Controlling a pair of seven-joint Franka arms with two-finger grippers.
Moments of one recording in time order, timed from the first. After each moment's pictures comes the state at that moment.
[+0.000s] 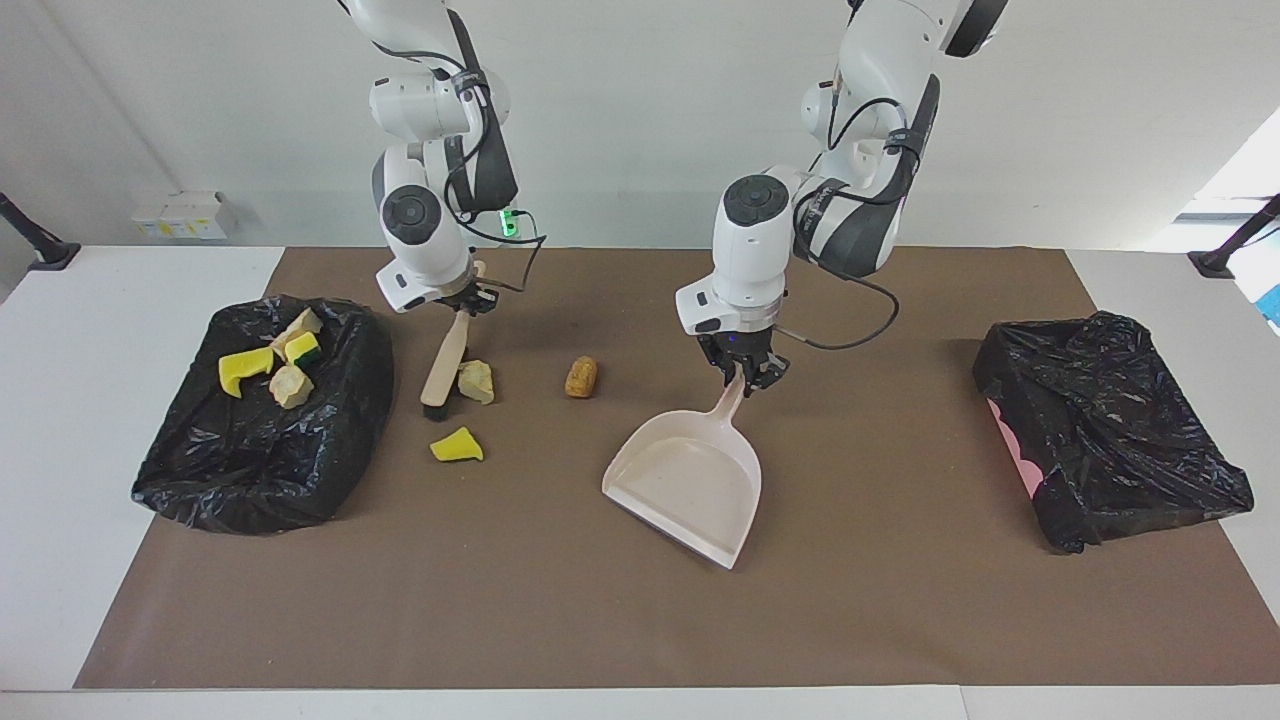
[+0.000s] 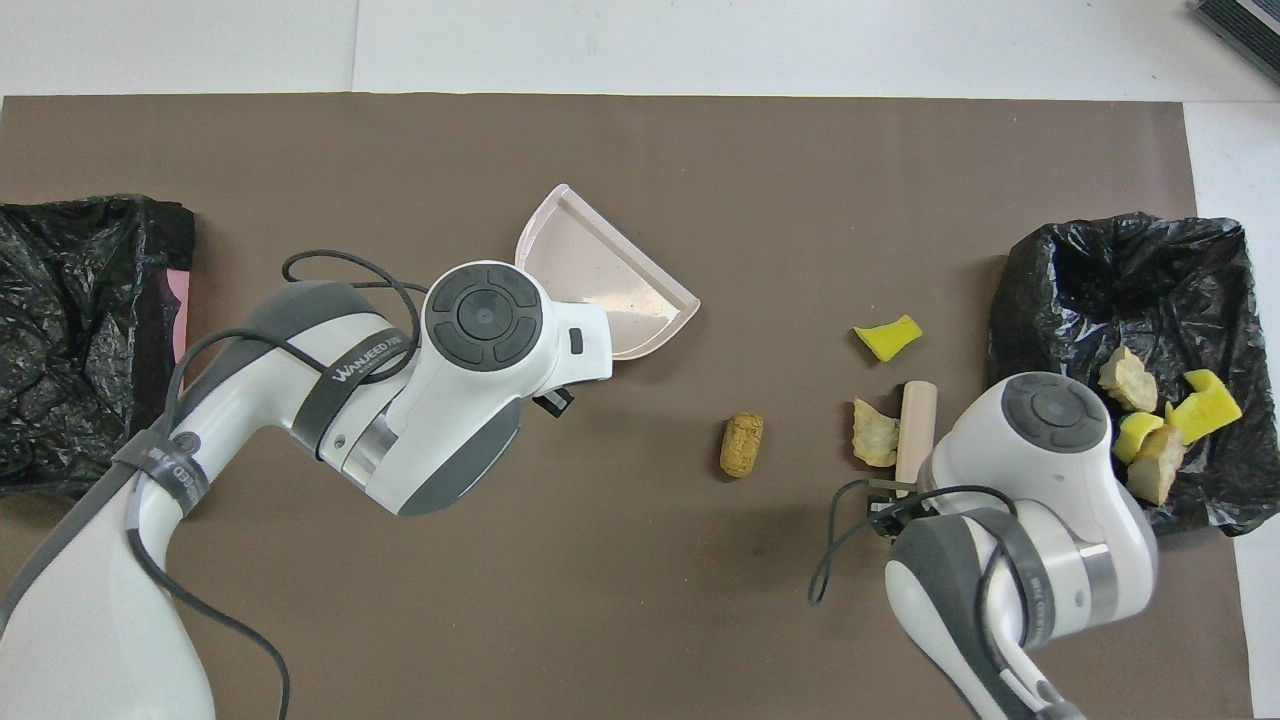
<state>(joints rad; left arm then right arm) -0.06 0.28 -0.56 -1.81 0.28 2.00 0.08 0.18 -0.09 0.07 -2.38 0.04 1.94 0.44</state>
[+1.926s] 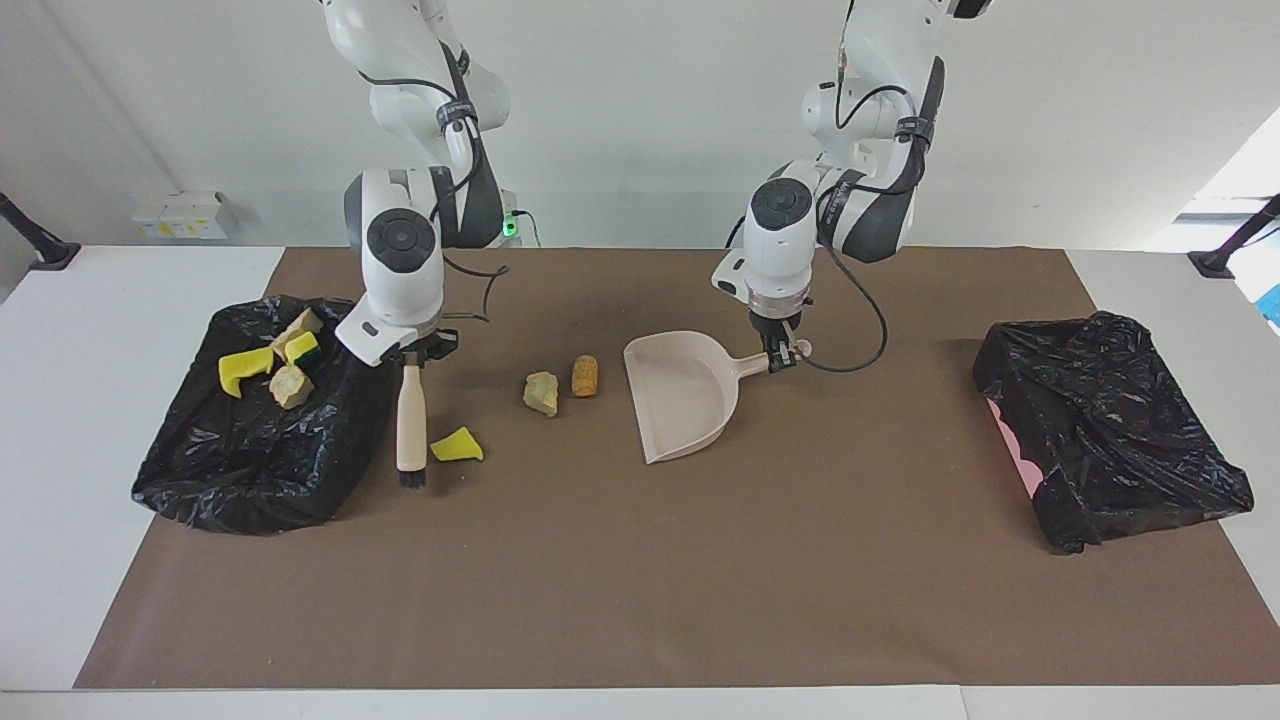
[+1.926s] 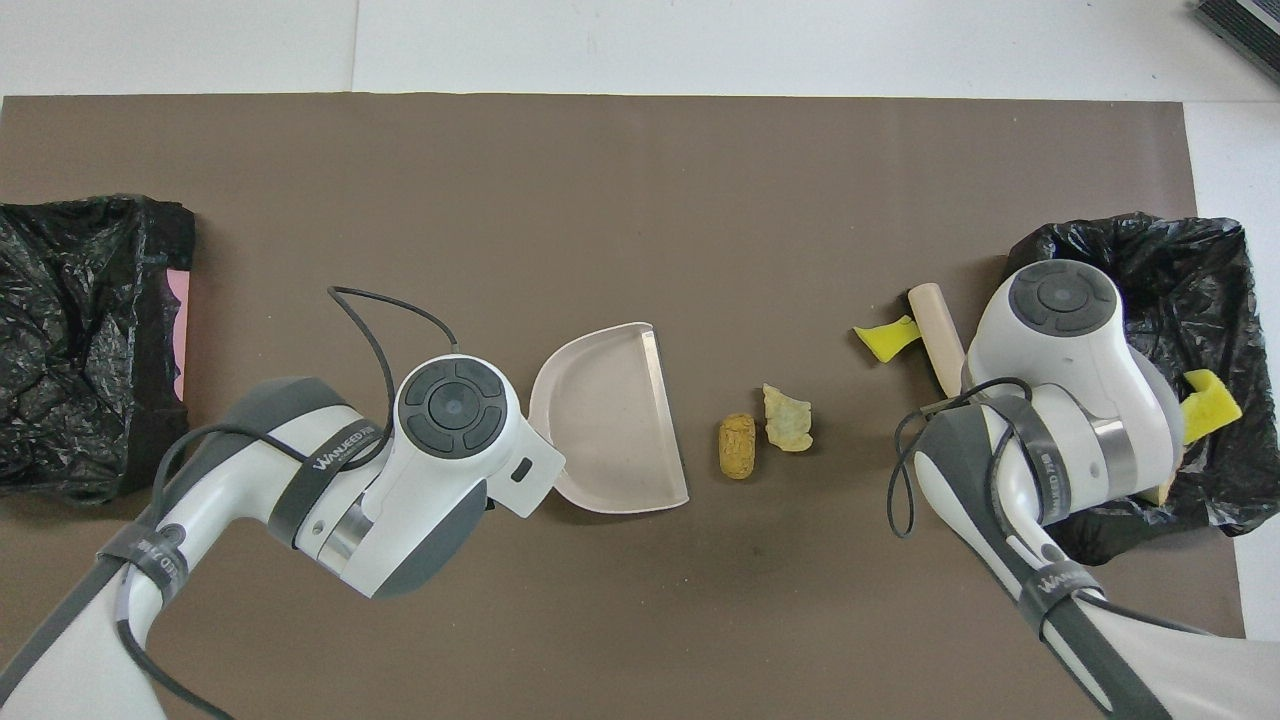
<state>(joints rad) -0.05 0.12 -0.53 -2.12 0.21 2.08 0.77 0.04 0.14 0.07 -2.11 -0.27 1.96 0.03</state>
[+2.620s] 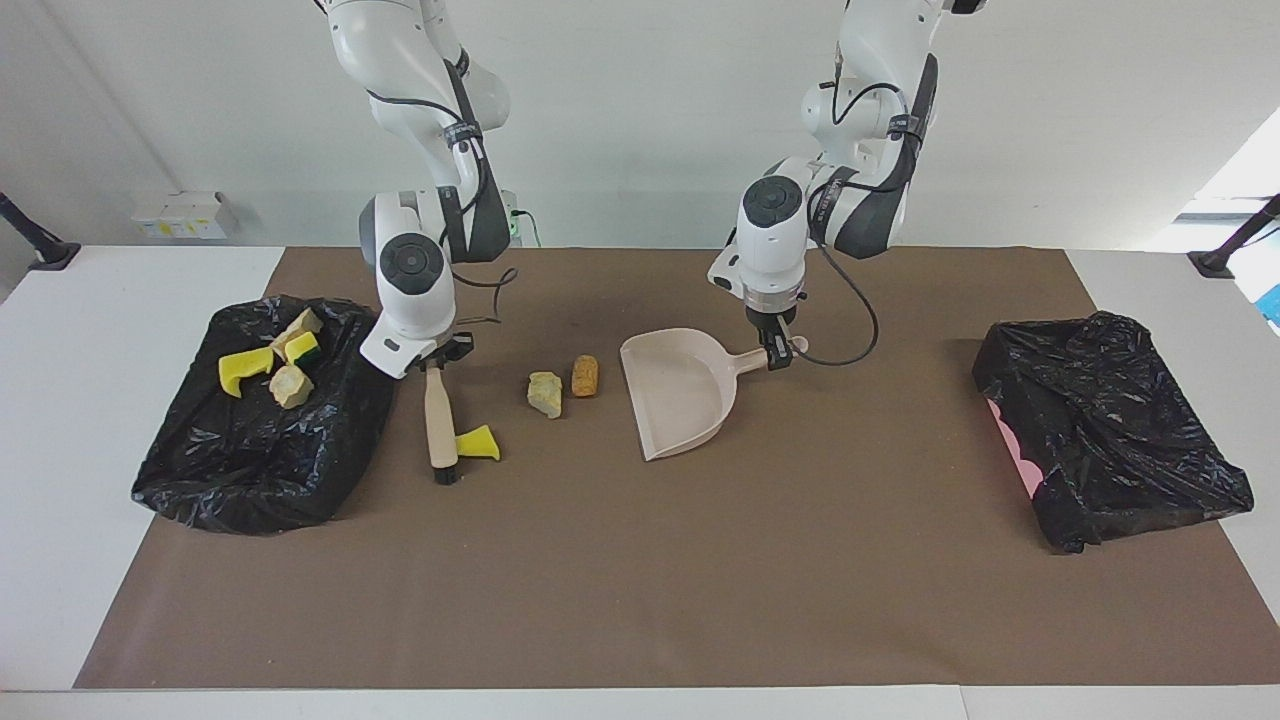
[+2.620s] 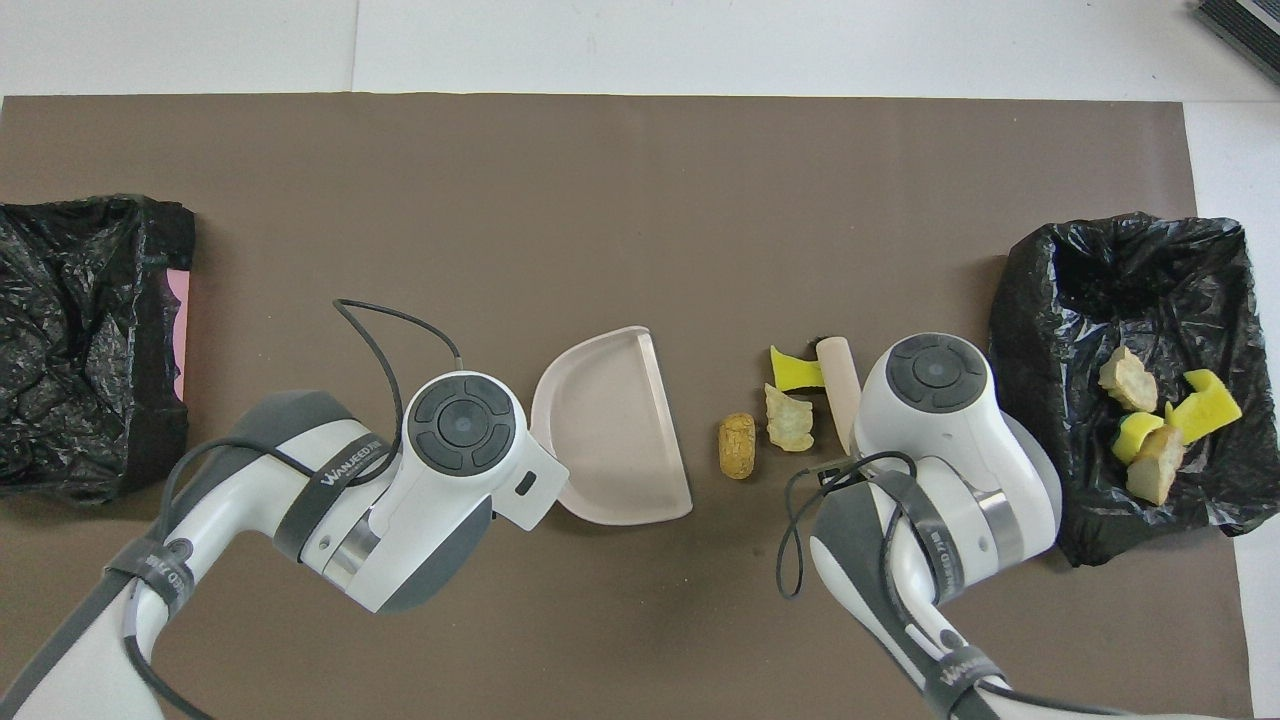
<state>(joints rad) -0.07 0.10 -0.54 -2.14 0.21 2.08 0.76 0.26 0.07 0.08 -2.23 -0.08 1.97 0.22</state>
